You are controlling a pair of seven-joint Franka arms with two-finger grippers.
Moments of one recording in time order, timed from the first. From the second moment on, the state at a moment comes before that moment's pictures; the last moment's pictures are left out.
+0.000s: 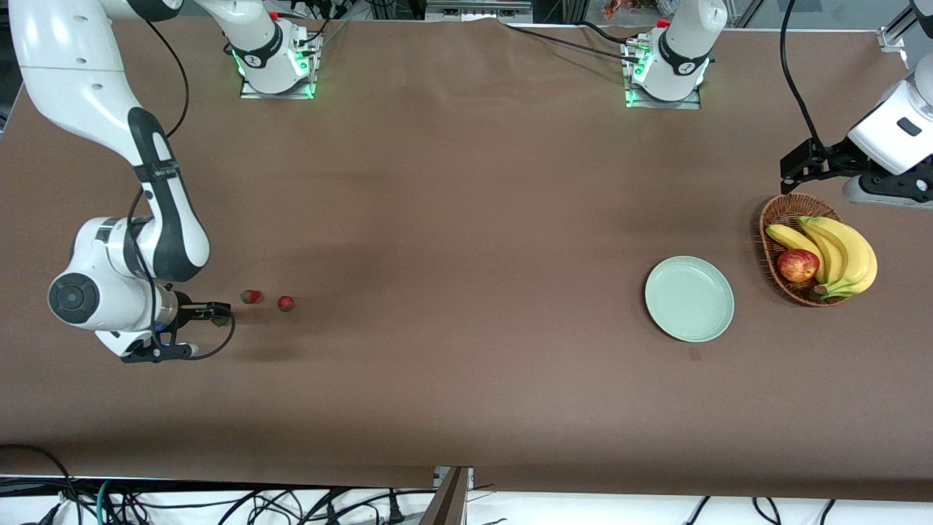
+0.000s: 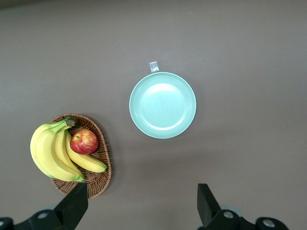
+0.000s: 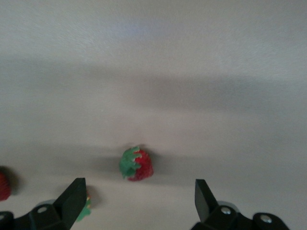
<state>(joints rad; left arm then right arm) -0.10 0.00 0.04 -1.63 0.06 1.63 0.08 -0.02 0.75 -0.01 -1.51 -0.06 2.14 -0.09</state>
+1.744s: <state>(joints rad) -0.10 0.00 0.04 -1.63 0.06 1.63 0.08 0.05 0.73 0.06 -1.35 -0.05 2.03 -0.03</state>
